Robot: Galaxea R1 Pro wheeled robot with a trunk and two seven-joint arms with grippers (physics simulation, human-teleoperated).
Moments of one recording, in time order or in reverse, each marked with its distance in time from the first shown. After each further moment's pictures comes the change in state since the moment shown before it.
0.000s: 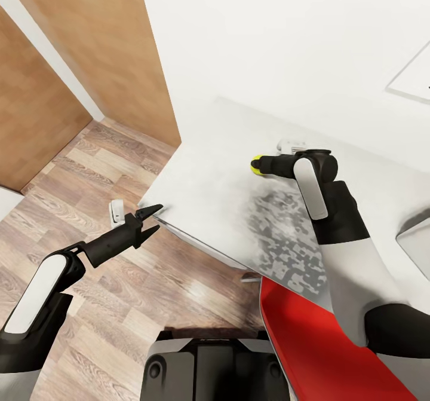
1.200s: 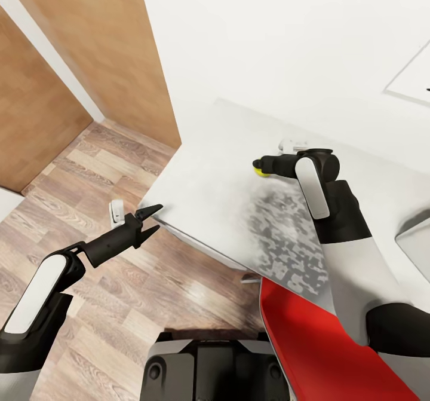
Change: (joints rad) left arm 0.000 0.000 0.000 0.000 0.000 0.000 0.001; right arm -0.004 -0.009 0.000 0.002 -0.001 0.008 -0.002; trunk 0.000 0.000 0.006
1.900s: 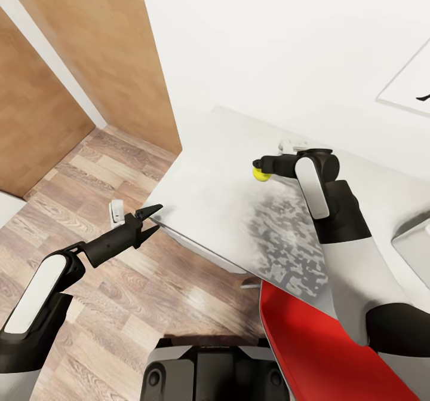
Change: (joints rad) left arm 0.000 0.000 0.000 0.000 0.000 0.000 0.000; right arm -0.001 0.001 0.000 0.001 0.001 0.000 0.000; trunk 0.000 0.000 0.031
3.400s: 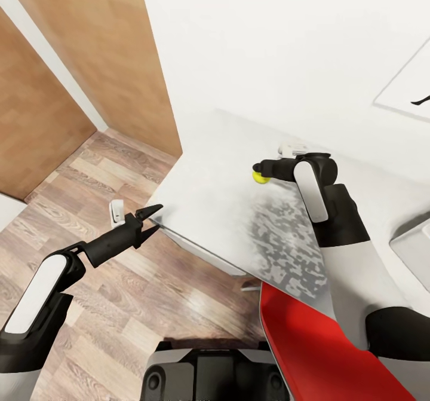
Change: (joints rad) left arm 0.000 -0.001 -0.001 0.000 0.000 -0.001 0.001; right arm 0.020 0.002 0.000 0.000 -0.003 0.000 -0.015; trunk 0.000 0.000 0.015
